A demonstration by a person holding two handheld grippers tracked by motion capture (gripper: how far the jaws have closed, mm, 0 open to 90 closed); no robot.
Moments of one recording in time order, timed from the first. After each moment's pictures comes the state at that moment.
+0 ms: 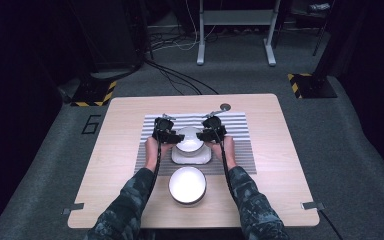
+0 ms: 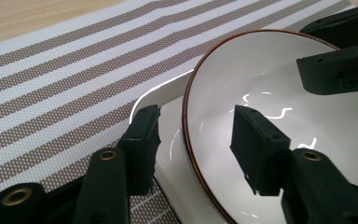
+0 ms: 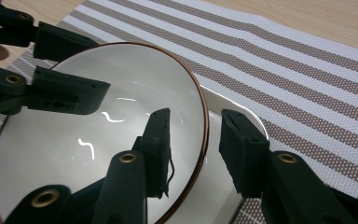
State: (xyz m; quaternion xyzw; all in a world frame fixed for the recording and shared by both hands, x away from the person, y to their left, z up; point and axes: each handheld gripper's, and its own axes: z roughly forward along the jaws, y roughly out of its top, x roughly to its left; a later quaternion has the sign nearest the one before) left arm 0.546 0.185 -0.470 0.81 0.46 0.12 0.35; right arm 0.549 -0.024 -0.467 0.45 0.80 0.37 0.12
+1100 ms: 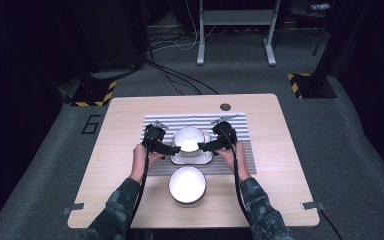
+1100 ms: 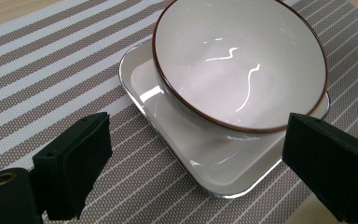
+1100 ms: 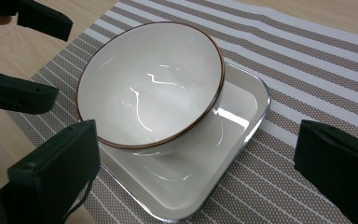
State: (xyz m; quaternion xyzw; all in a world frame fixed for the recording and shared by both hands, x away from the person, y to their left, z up) left arm 0.496 0.212 -0.452 0.83 0.42 0.12 0.34; right arm 0.505 -0.055 -0.445 0.44 0.81 0.39 0.10
